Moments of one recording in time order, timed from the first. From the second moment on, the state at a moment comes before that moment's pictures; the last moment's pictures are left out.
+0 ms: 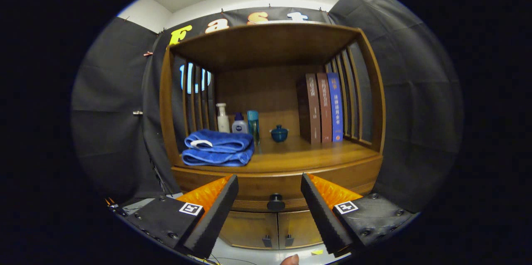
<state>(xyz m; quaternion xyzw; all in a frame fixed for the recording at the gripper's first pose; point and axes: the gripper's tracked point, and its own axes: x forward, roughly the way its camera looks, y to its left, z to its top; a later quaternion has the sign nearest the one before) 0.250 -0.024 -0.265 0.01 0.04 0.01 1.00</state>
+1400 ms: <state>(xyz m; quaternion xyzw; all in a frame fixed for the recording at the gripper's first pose) 0.232 -0.042 -0.371 -0.02 0.12 -0.01 0.99</state>
